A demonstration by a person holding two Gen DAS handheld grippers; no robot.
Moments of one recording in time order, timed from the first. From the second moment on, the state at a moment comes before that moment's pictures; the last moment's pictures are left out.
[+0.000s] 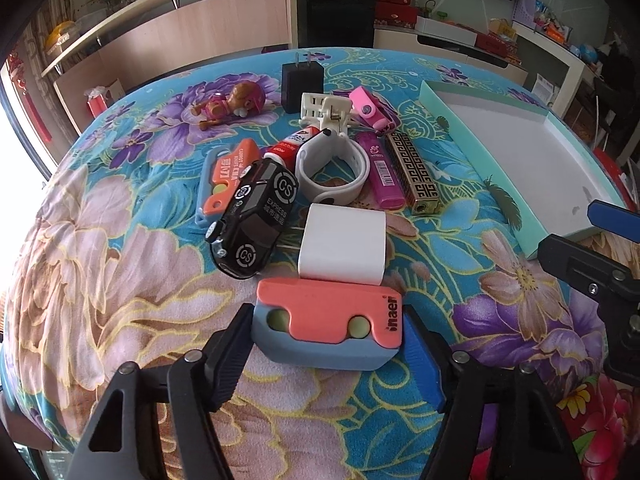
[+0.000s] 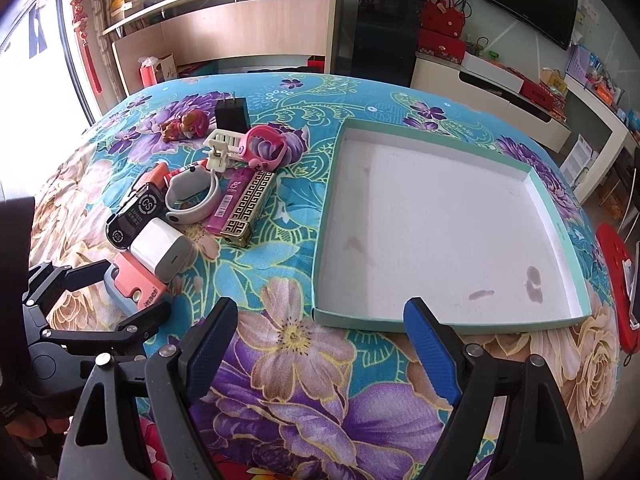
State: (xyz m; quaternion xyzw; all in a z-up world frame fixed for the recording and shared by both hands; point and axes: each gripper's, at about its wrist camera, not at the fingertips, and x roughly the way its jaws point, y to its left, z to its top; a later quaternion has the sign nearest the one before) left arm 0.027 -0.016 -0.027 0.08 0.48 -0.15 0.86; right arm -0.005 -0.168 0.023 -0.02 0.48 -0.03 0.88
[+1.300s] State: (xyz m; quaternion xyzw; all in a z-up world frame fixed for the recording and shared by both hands) left arm 0.047 0.091 -0.022 0.00 0.46 -0.05 0.88; right arm 0.059 -0.066 -0.025 -0.02 0.50 0.11 0.86
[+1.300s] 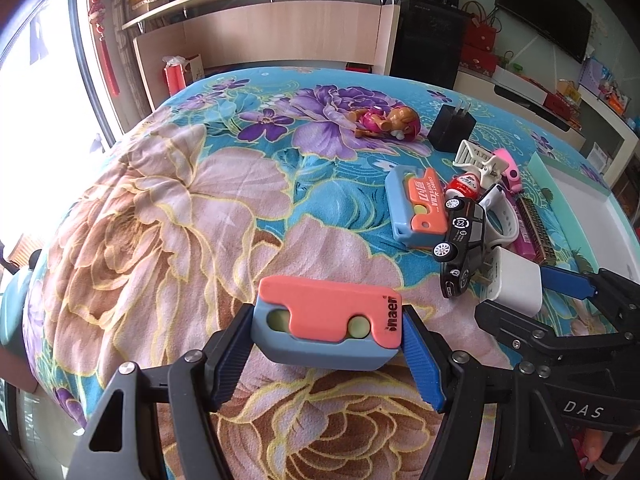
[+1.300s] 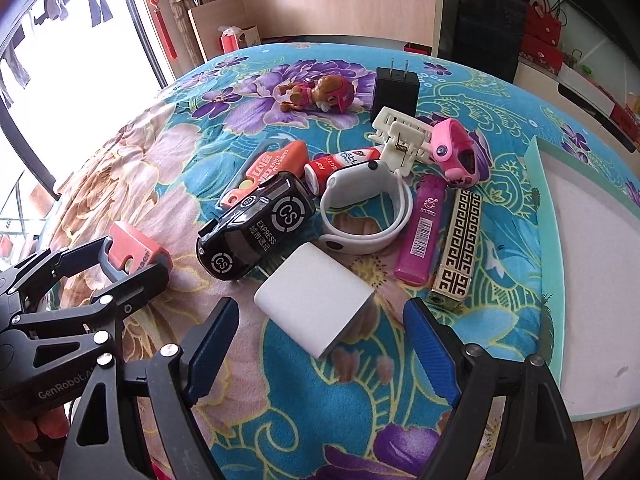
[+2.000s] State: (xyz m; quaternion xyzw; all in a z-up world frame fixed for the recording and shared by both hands) left arm 0.044 0.085 -0.013 0.01 0.46 -0.04 0.89; right arm 0.055 -0.074 -0.024 0.02 0.48 0.13 0.87
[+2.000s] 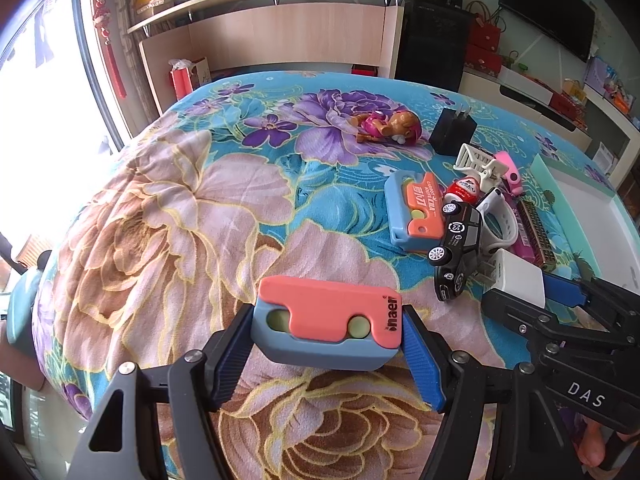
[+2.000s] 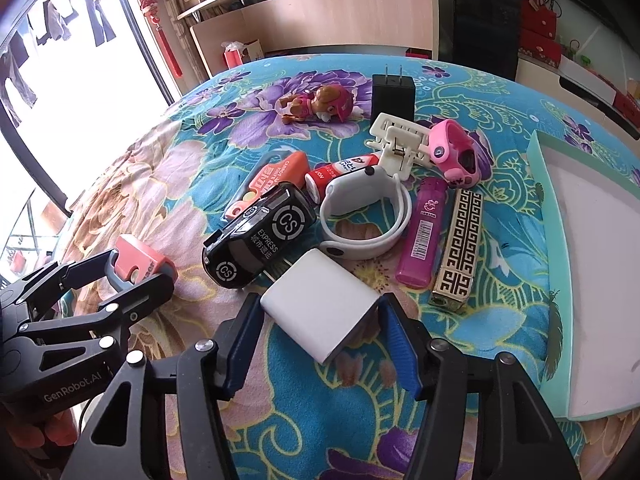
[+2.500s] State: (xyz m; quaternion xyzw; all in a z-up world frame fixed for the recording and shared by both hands) left arm 0.059 0.053 0.033 0.03 0.42 -0.05 0.90; right arm 0.052 -0.113 0.029 0.08 0.42 0.13 0.90
